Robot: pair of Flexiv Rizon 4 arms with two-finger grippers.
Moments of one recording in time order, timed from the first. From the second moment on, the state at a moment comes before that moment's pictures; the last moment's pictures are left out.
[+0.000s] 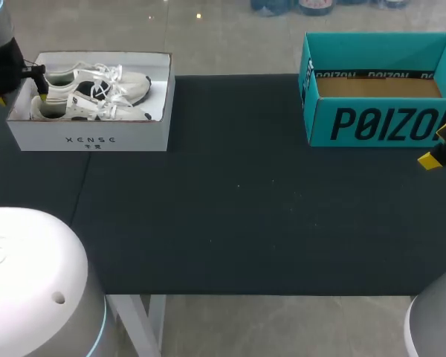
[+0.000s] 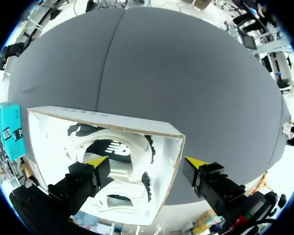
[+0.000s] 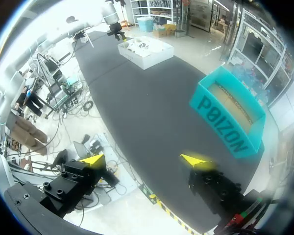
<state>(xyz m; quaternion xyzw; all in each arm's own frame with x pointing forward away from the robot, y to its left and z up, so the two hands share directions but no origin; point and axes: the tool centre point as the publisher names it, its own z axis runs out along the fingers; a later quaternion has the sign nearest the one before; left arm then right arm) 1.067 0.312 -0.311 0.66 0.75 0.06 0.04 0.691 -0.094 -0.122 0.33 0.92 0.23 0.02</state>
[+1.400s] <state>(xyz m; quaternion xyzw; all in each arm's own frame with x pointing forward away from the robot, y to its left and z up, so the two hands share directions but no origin) 1.090 0.309 -0.343 0.66 0.75 0.06 0.05 0.691 -0.094 -0.122 0.33 0.92 0.23 0.02</state>
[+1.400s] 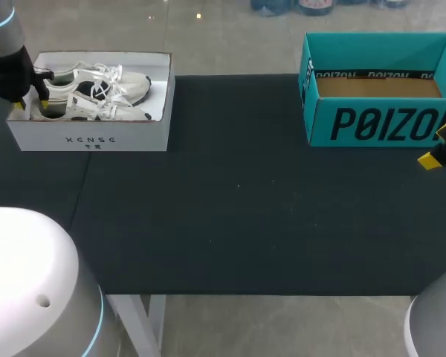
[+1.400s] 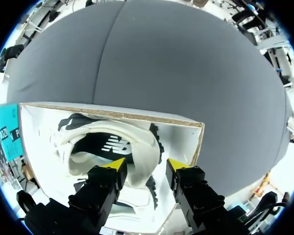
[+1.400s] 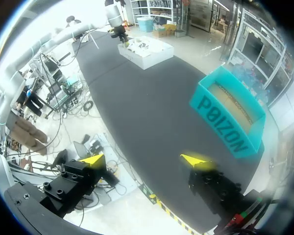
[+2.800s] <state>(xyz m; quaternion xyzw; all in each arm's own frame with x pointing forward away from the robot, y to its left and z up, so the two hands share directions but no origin) 1.087 0.311 -0.344 0.68 0.73 0.07 0.04 0.691 -0.094 -0.122 0.33 0.92 0.23 0.02</state>
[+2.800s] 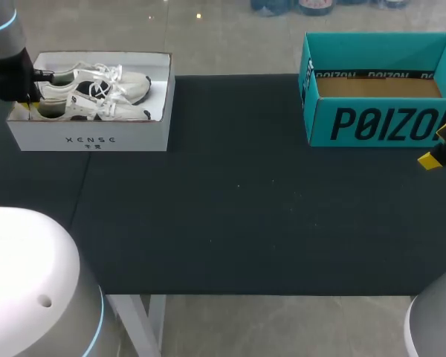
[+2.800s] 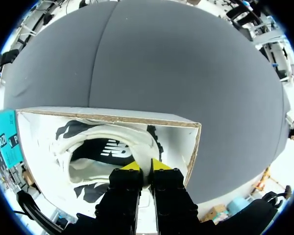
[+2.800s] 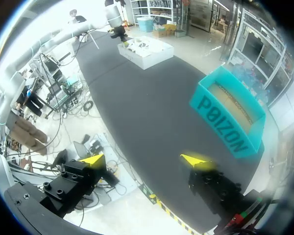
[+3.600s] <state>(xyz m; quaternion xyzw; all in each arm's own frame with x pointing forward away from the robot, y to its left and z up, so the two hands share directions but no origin) 1.108 0.304 -0.267 0.66 0.74 0.10 0.11 0.691 -0.094 -0.122 0.33 0.92 0.23 0.02</state>
